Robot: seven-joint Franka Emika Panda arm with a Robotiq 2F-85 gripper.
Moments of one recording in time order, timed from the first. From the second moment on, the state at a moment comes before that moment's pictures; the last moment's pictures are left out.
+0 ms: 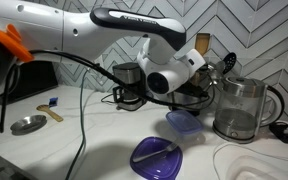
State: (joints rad) arm -0.12 0.71 -0.32 -1.13 2.50 2.71 -2.29
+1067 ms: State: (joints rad) arm -0.11 0.62 -0.29 -1.22 2.20 2.73 -2.06
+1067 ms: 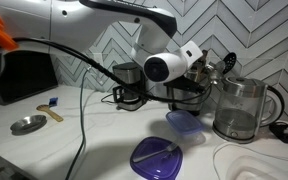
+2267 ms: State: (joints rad) arm 0.36 0.16 -0.81 -1.73 0.86 2.56 -0.94
